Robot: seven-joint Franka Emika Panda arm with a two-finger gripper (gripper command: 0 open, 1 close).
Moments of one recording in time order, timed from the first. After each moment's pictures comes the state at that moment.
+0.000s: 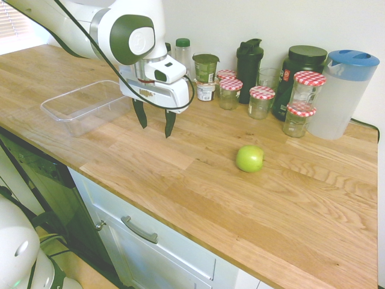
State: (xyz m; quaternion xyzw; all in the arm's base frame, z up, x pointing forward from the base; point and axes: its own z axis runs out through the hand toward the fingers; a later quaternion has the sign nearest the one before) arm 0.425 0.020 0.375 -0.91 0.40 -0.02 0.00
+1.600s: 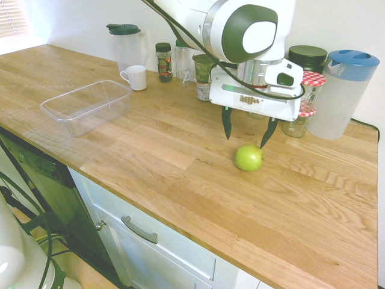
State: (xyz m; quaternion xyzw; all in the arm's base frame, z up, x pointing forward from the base) arm 0.479 -0.230 0.401 -0.93 0.36 -0.02 -0.01
